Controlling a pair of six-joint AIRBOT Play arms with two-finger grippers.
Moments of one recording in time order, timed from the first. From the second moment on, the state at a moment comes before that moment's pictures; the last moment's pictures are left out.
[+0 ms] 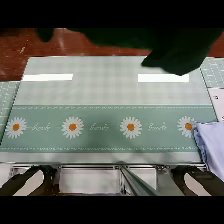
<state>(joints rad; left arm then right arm) 0.23 -1.04 1.83 0.41 -1.21 -1.30 -0.03 -0.97 1.90 -0.97 1.43 1.32</state>
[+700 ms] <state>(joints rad) -0.02 -0.67 1.15 0.92 -1.44 -1.48 0.06 -0.86 1.31 -0.94 1.52 1.32</state>
